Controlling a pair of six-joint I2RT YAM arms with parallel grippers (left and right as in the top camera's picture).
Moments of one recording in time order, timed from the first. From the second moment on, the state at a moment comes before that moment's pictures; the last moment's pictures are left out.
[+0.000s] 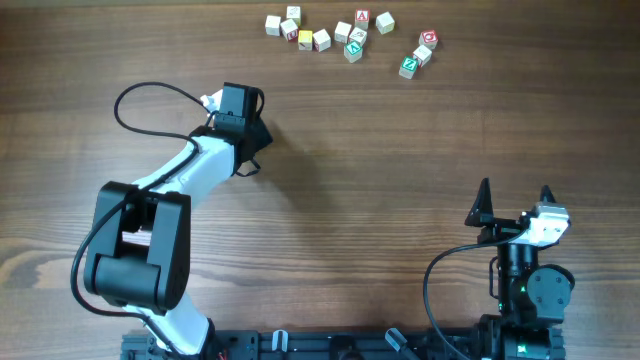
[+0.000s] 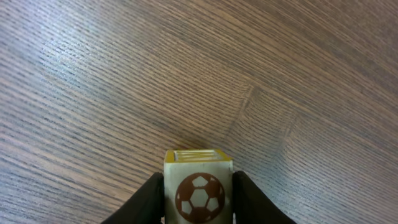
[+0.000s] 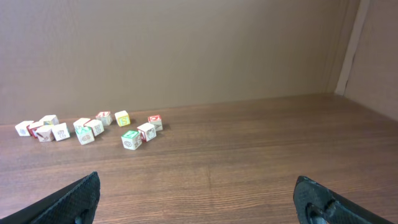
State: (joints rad) left arm -0.22 1.84 1.04 -0.25 -0.13 -0.71; right arm -0.10 0.02 0.01 0.00 0.01 0.05
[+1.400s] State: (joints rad) left arm -0.22 0.72 1.07 -0.91 -0.24 -0.78; right arm -0.10 0.02 0.01 0.02 -0.01 0.07
